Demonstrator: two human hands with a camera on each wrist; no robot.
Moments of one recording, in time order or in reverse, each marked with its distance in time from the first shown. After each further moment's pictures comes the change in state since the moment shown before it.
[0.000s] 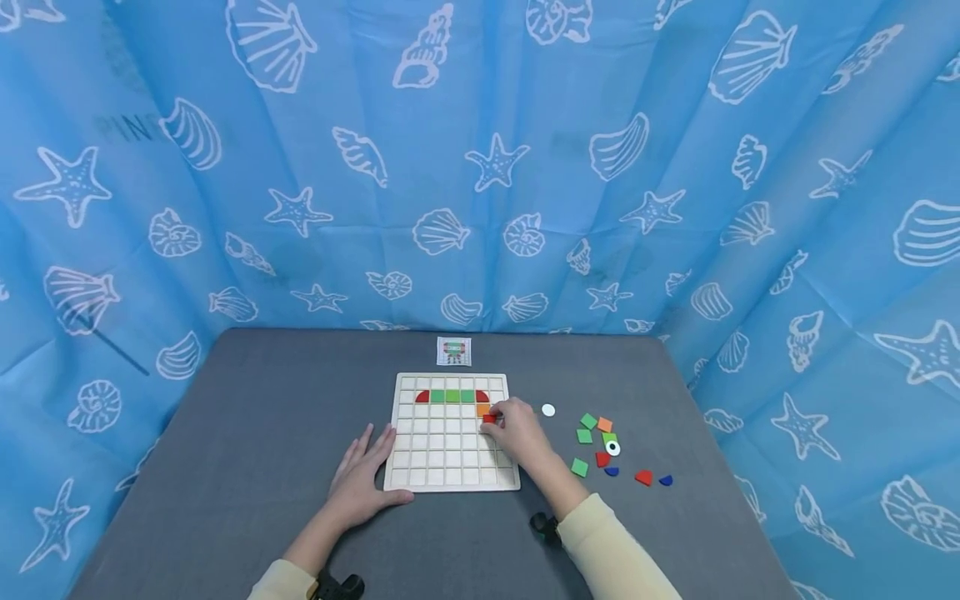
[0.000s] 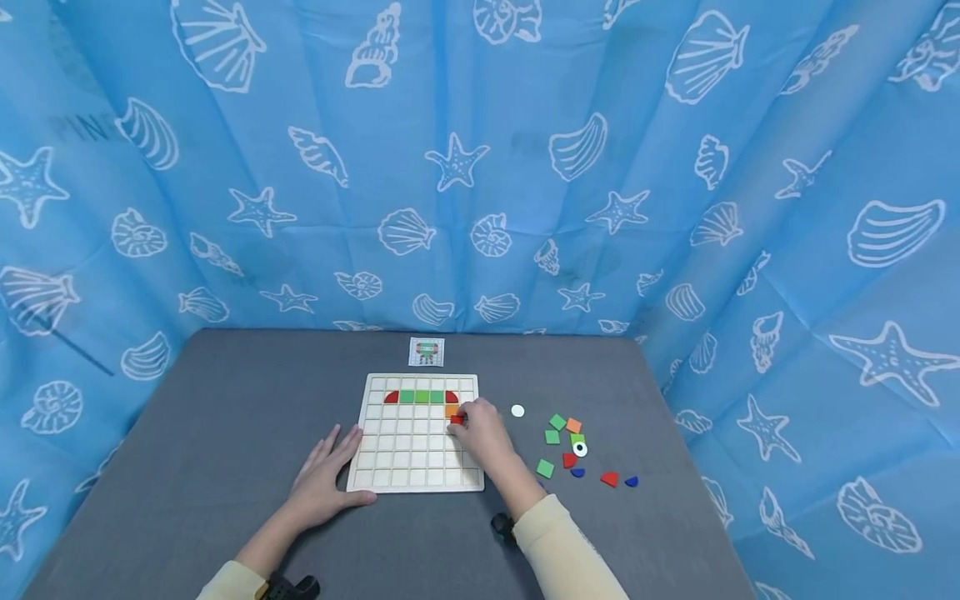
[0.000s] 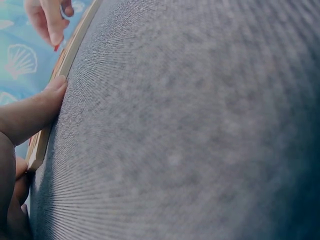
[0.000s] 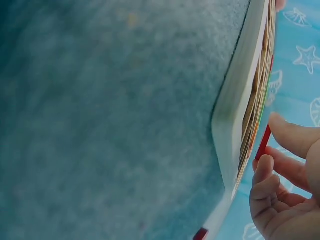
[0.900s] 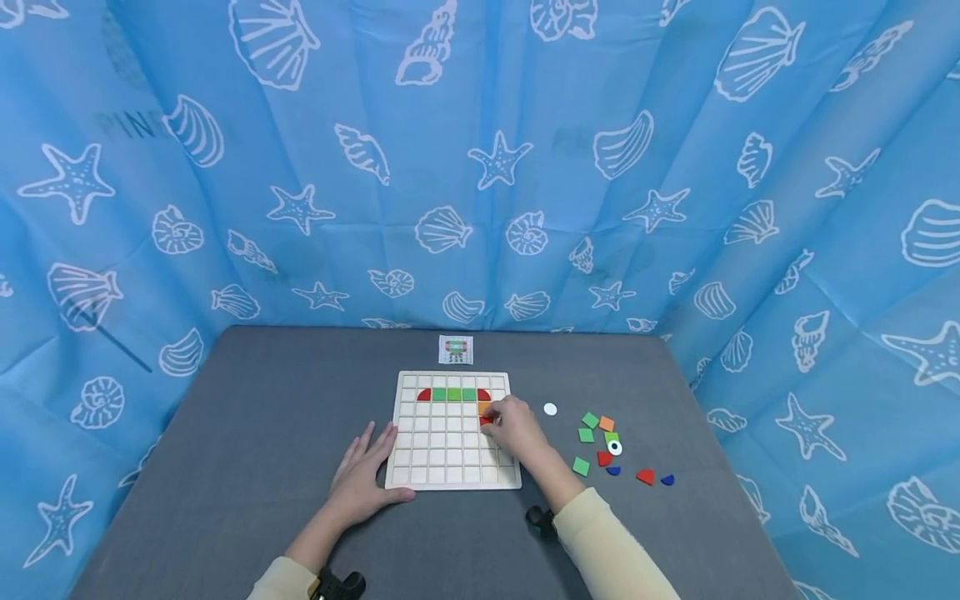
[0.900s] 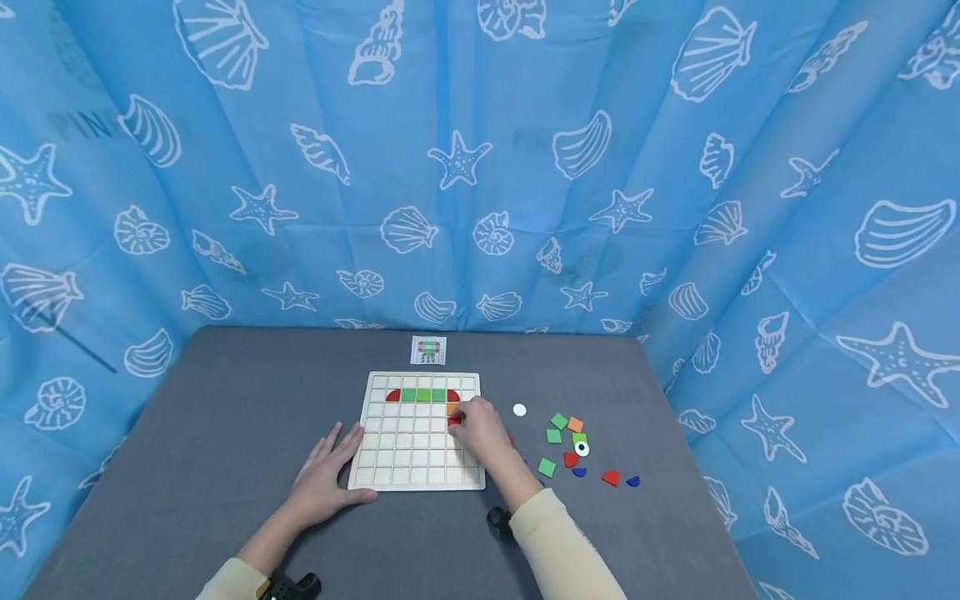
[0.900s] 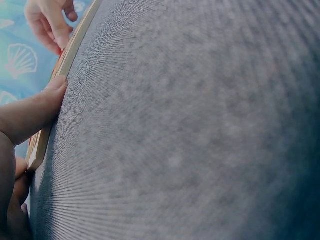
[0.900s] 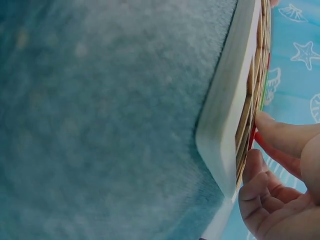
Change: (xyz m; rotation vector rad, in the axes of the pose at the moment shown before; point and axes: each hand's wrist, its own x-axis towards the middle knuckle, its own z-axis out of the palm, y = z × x) left_hand 0.000 -0.002 0.001 0.008 0.003 0.005; right_hand 0.008 -0.002 0.006 0.011 -0.077 0.028
